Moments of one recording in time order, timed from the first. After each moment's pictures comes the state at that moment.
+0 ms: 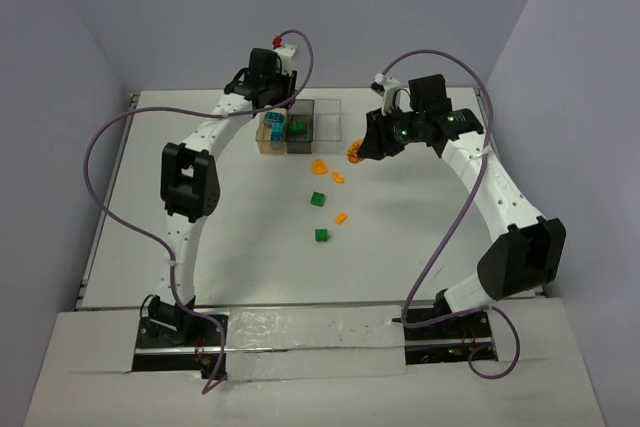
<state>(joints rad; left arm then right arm) -0.39 2.35 2.19 -0.44 0.07 -0.01 0.26 1.48 1.45 -0.77 -0.57 -0.08</state>
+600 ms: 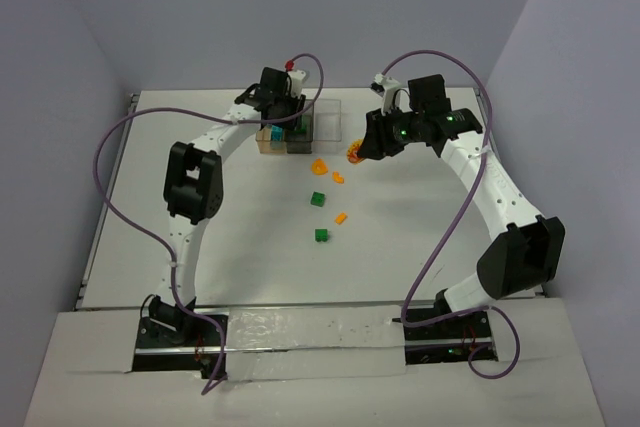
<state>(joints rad) -0.43 2.34 2.06 -0.45 0.11 0.00 0.26 1.49 1.45 -0.76 -0.56 -0.08</state>
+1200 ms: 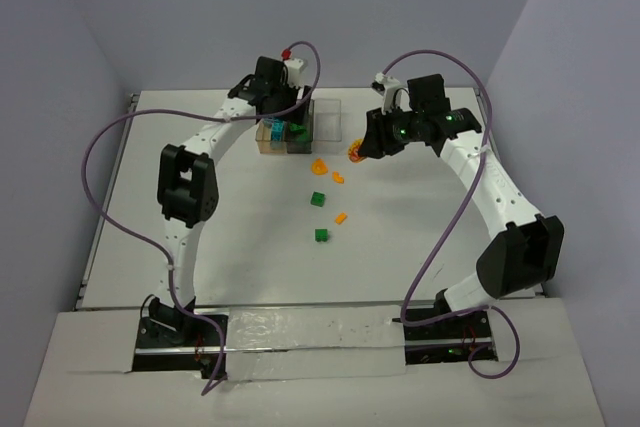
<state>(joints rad) -0.43 2.27 2.07 -0.51 0.14 -0.01 0.26 1.50 1.45 -0.76 -0.53 -0.05</state>
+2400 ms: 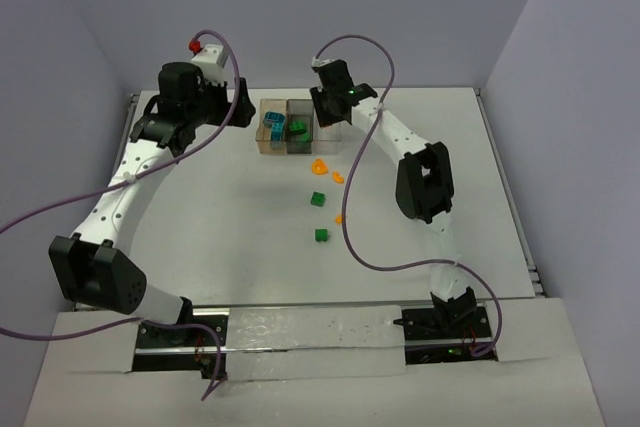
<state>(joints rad) -0.27 1.46 1.45 -0.41 0.14 -0.10 0.48 2.31 2.16 -0.64 0.12 0.09</state>
